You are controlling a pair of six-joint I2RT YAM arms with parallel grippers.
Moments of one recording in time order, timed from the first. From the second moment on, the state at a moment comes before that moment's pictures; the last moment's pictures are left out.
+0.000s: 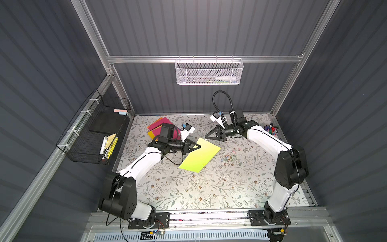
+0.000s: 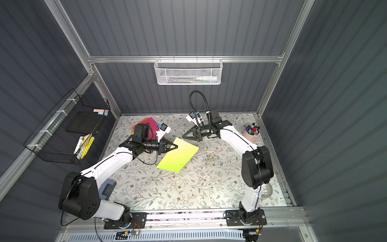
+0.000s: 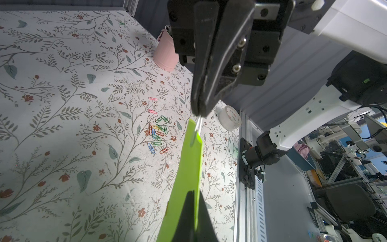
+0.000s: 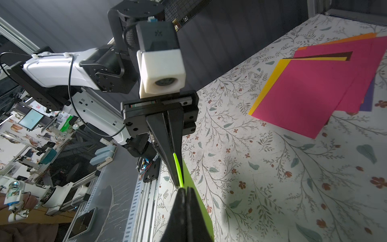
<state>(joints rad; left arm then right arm) -0.31 1.46 1.02 -0.22 1.02 -0.06 0.39 1.82 1.50 -0.47 -1.24 -0.16</state>
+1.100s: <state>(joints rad) -0.29 1.39 1.04 0.07 1.06 -0.22 0.25 1.89 1.21 -0.59 -0.63 0.00</state>
